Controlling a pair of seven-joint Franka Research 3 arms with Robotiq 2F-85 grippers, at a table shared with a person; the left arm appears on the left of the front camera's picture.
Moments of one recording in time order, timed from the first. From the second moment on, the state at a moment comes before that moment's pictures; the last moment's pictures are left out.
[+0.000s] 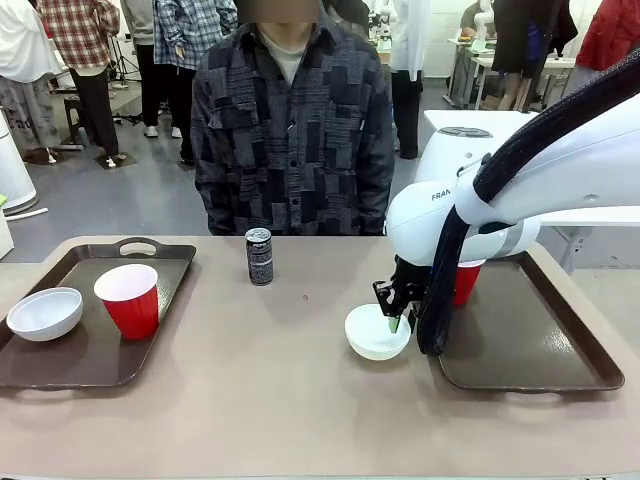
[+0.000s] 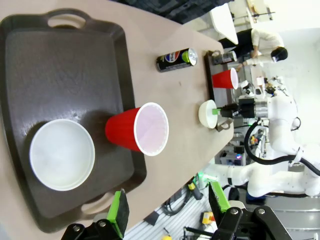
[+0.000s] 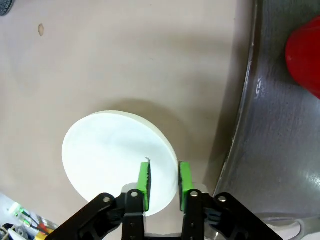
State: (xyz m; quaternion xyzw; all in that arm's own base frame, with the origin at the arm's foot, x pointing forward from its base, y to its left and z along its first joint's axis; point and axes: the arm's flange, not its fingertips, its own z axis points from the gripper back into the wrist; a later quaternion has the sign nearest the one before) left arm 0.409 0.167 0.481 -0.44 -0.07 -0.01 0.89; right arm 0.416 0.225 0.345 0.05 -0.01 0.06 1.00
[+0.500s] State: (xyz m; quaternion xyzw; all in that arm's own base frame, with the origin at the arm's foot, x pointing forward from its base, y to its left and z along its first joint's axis) left arm 0.409 0.167 0.481 -0.44 -0.07 -0.01 0.89; right arm 0.416 0.227 0.351 0.06 -0.01 0.07 1.00
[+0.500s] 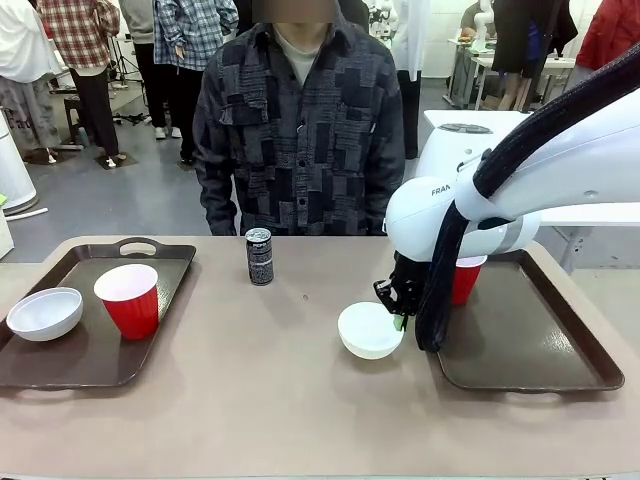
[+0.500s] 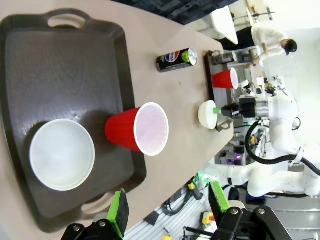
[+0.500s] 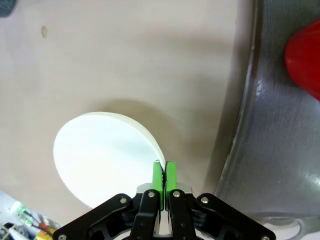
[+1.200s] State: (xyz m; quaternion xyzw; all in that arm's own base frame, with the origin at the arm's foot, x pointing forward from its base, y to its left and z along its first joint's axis) left arm 0.409 0.167 0.481 -0.44 -0.07 -0.01 0.89; right arm 0.349 0.168 0.484 0.09 0.00 0.05 1.00
